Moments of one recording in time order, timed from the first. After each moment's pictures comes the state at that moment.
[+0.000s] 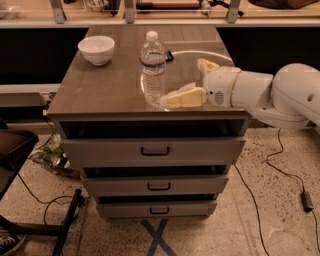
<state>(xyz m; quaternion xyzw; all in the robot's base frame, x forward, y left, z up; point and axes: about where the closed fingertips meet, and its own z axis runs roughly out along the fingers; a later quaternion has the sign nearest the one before) 0.605 -0.062 0.918 -0.38 0.67 0.28 0.58</state>
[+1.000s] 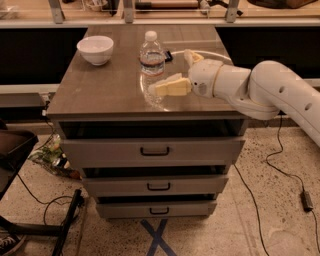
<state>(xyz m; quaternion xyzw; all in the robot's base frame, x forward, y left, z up) 0.655 -0.036 0.918 -0.38 0.63 0.29 0.61</state>
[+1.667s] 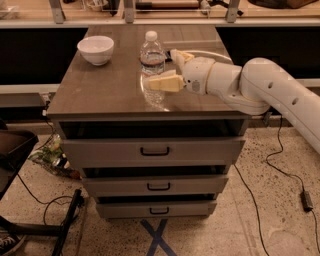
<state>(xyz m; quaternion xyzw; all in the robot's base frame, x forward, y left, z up) 0.669 -0.018 0.916 -0.39 0.62 0.31 0.61</state>
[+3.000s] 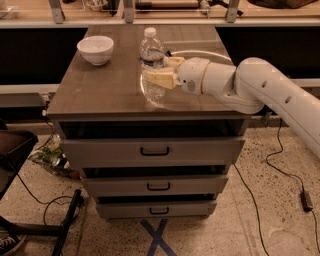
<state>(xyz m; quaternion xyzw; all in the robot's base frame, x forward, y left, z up) 0.671 -0.004 0.912 -0.40 0.62 0.32 0.60</state>
